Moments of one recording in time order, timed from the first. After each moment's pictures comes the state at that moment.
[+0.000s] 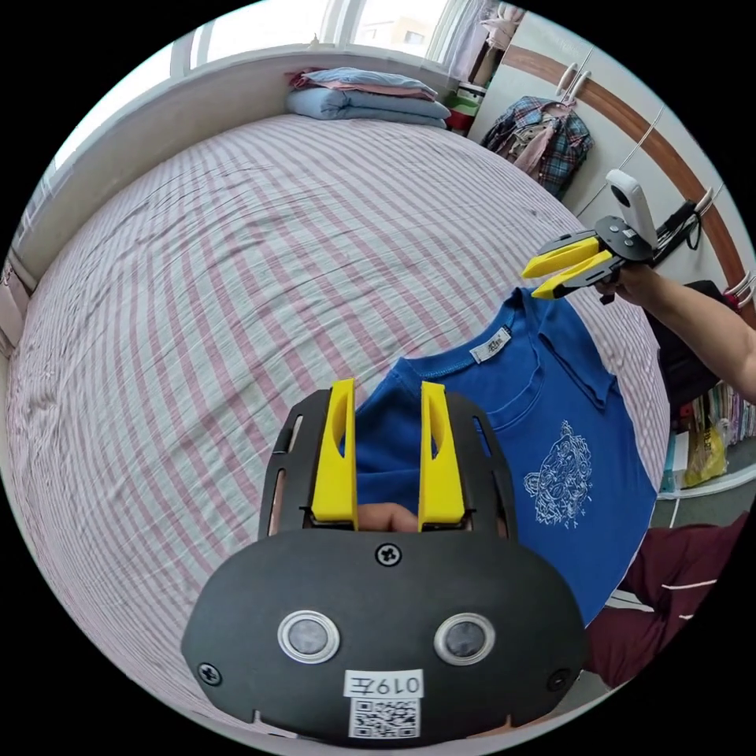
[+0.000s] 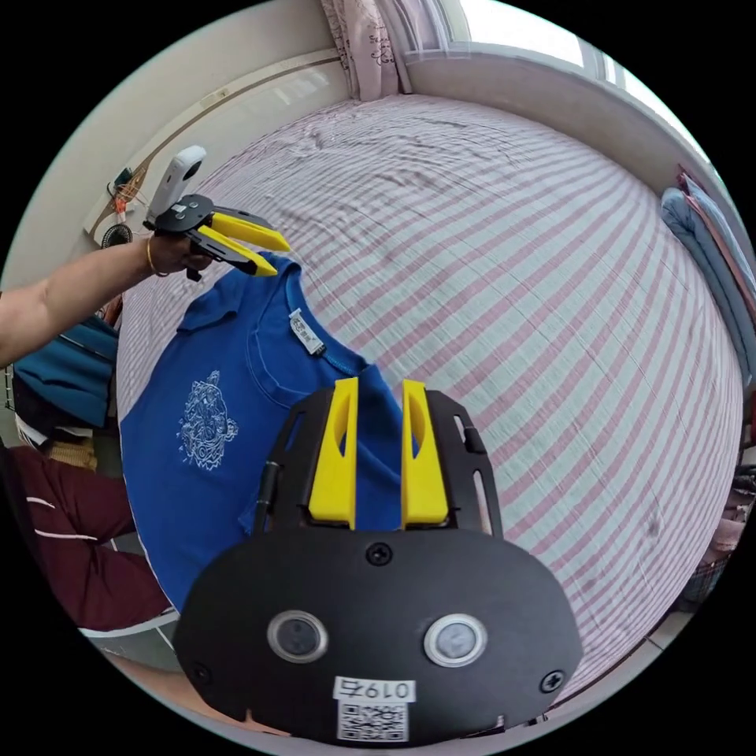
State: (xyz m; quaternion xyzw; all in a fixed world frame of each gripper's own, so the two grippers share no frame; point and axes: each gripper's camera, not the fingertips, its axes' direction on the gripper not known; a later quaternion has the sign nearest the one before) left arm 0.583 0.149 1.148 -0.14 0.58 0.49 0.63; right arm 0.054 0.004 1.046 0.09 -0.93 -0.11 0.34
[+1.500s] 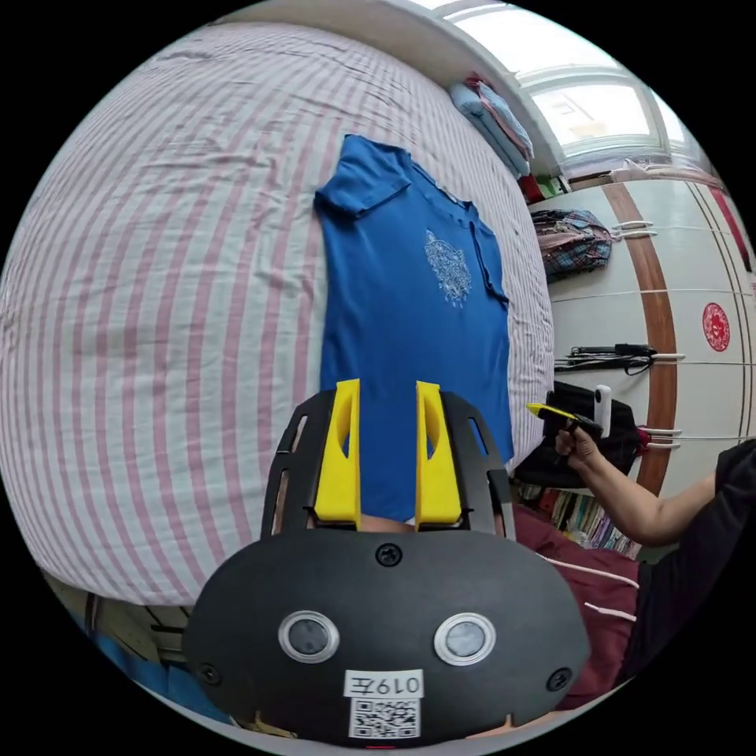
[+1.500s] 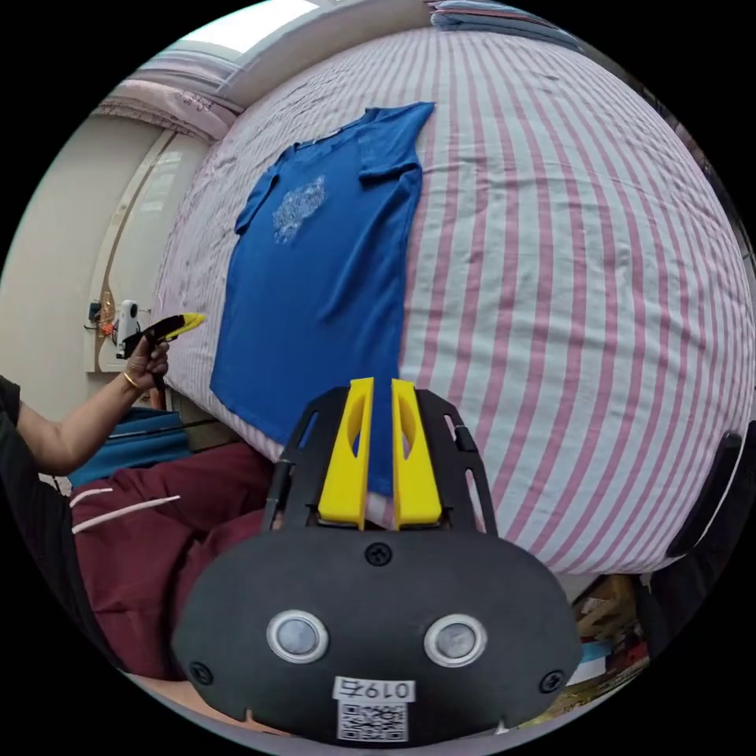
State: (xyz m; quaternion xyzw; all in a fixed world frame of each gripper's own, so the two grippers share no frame) left arm 0.174 0.316 1.266 -0.40 0.60 0.24 0.65; right arm 0.272 0.441 1.015 -0.24 -0.92 -0.04 0.30
